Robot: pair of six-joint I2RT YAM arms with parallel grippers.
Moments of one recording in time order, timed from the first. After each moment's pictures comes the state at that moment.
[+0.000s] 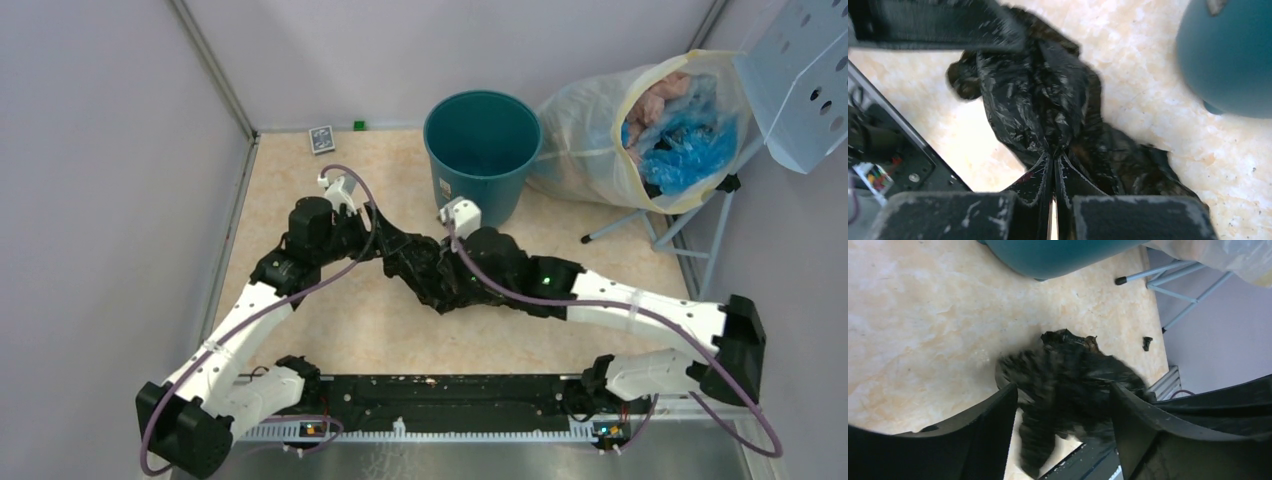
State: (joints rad) left arm -0.42 0.97 0.83 -0.29 0.35 -0.68; right arm 1.13 1.28 1.02 -0.28 0.31 0.30
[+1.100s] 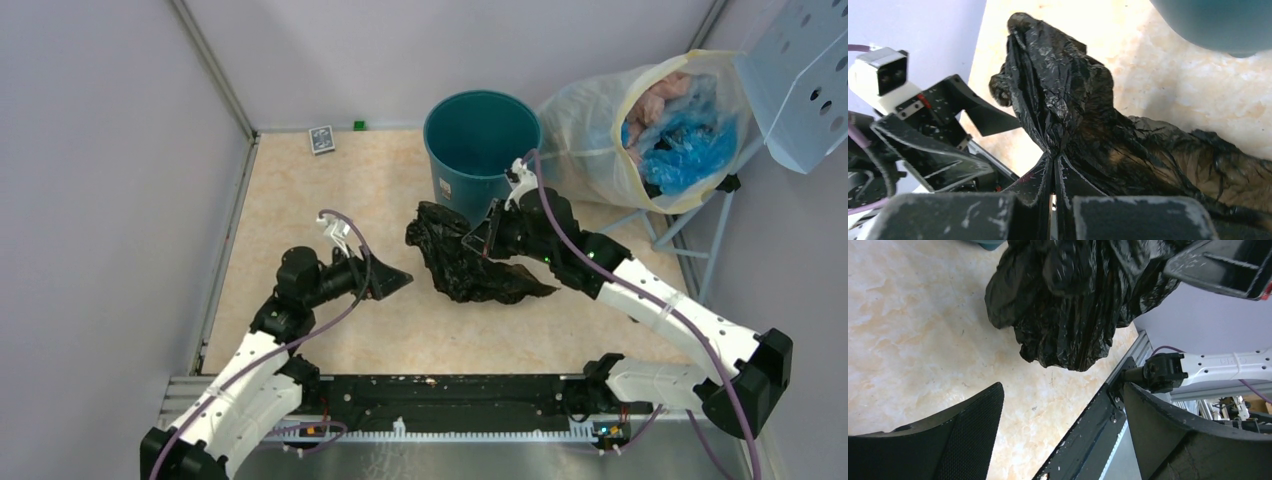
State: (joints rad) left arm -0.36 0.69 0.44 0.00 0.61 -0.71; right arm 0.78 1.11 1.03 -0.39 -0.02 0.73
